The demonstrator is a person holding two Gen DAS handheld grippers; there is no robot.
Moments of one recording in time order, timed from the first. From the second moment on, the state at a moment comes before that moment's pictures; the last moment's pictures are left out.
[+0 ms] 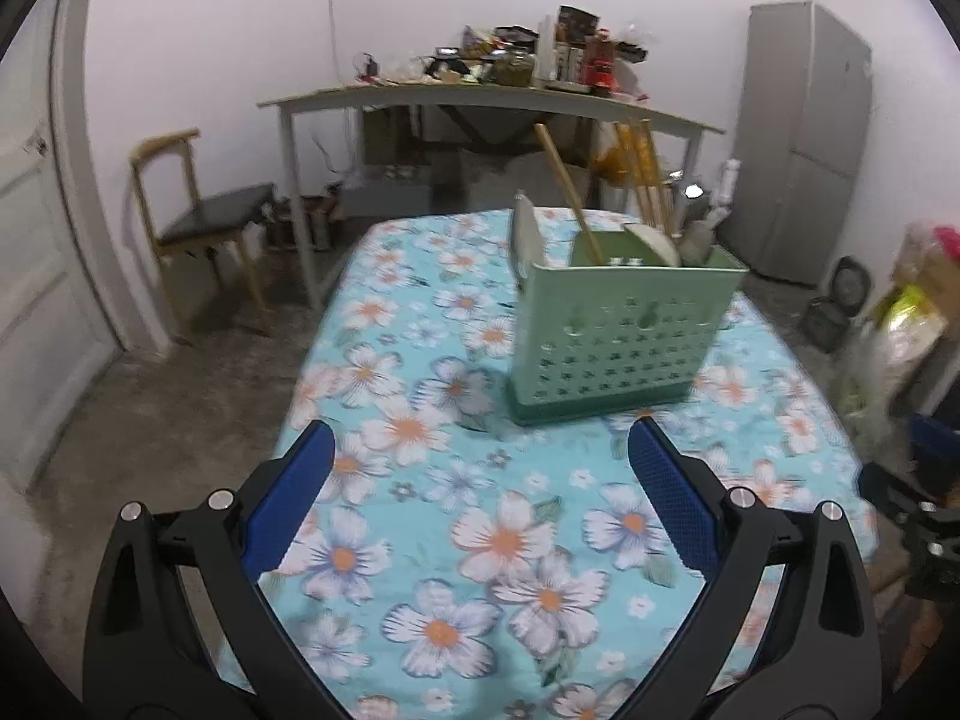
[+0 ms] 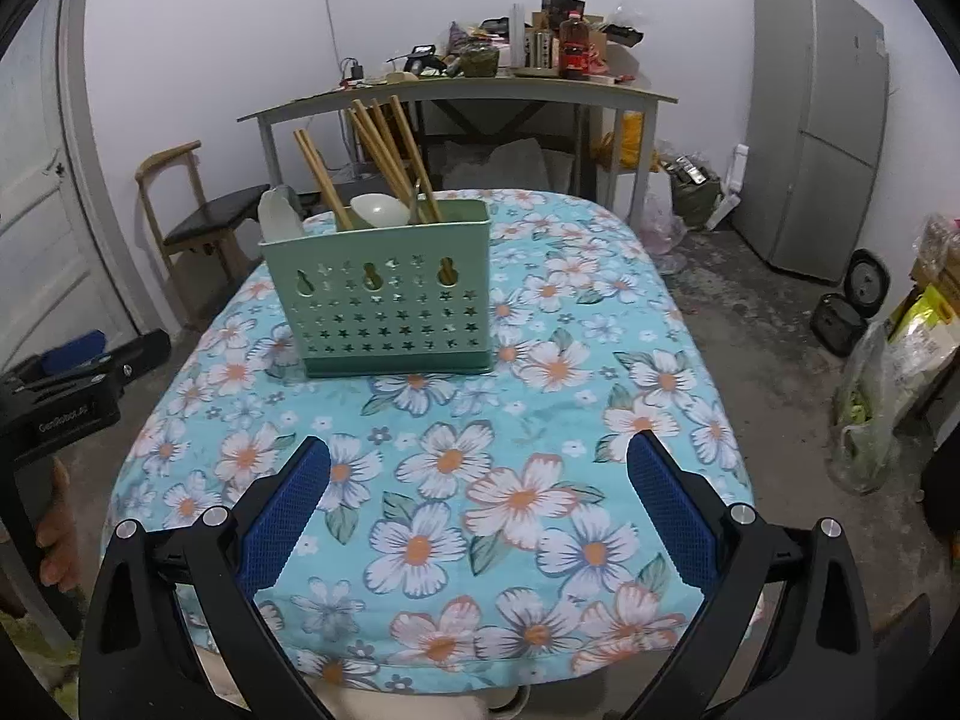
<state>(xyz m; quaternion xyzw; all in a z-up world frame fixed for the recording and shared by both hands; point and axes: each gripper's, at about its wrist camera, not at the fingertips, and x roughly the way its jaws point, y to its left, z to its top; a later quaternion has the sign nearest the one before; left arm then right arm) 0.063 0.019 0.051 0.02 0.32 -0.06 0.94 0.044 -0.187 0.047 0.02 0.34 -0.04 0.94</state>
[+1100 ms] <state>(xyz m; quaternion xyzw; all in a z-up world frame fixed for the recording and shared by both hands) 0.061 -0.005 0.055 -0.01 0.36 -0.02 0.93 0.035 -0.195 0.053 -0.03 0.30 -0.08 0.95</state>
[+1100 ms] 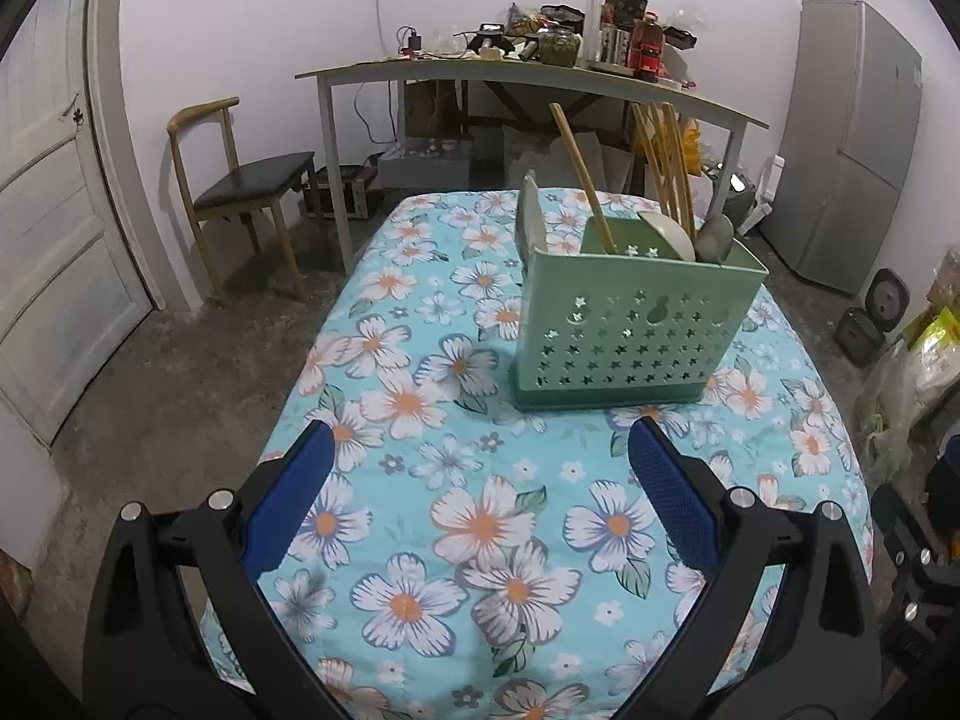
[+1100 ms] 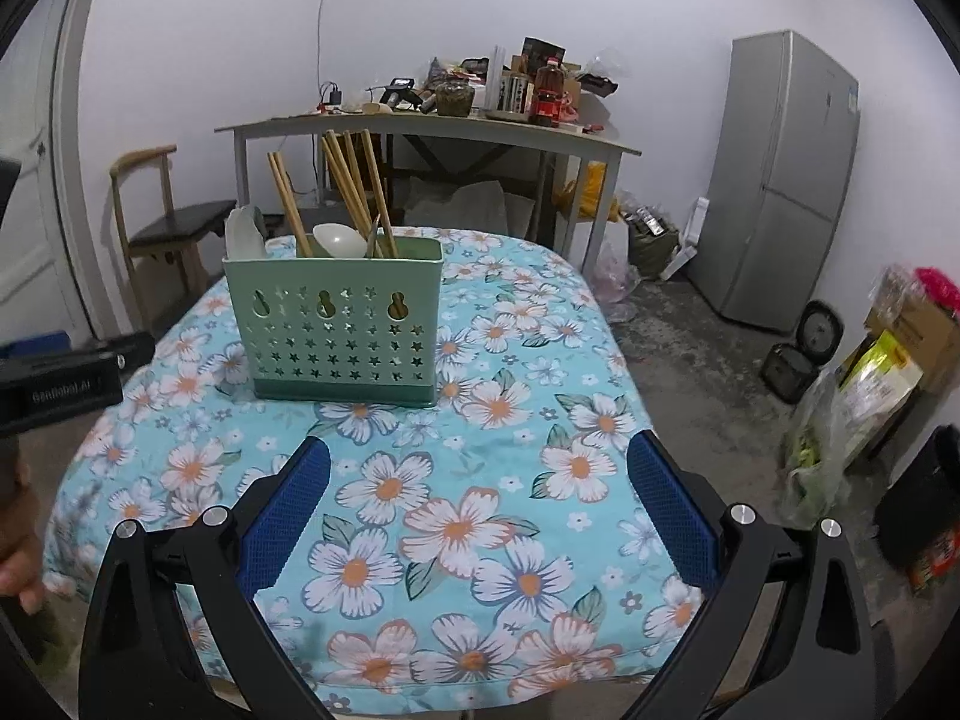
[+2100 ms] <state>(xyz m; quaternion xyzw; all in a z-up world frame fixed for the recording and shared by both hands) 0.054 -0.007 0.047 0.00 0.37 0.00 0.93 0.039 -0.213 0.043 0.04 0.31 -0.04 0.95</state>
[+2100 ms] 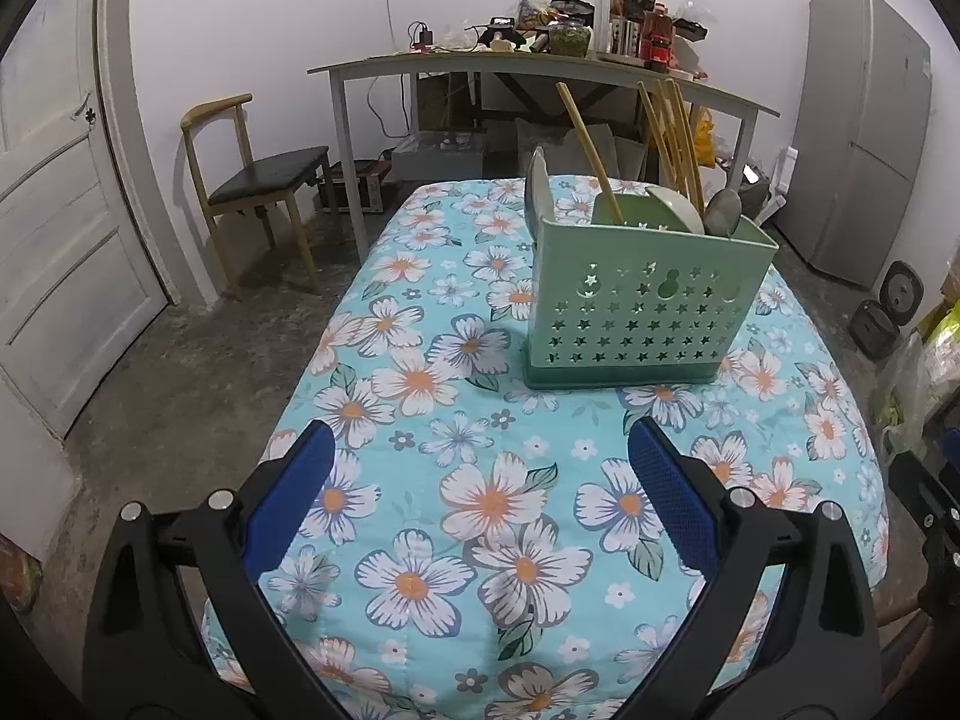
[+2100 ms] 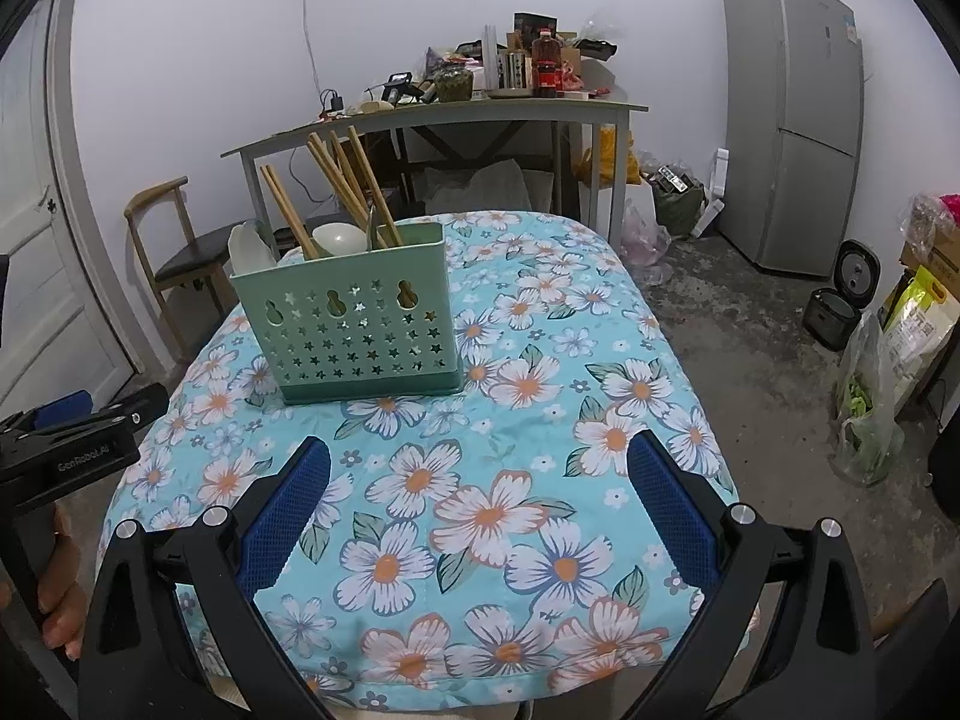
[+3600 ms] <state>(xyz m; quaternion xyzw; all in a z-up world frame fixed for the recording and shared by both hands) 0.064 0.021 0.037 0.03 0.37 0.03 0.93 0.045 -0.224 0.037 0.06 0.34 -0.08 0.94</state>
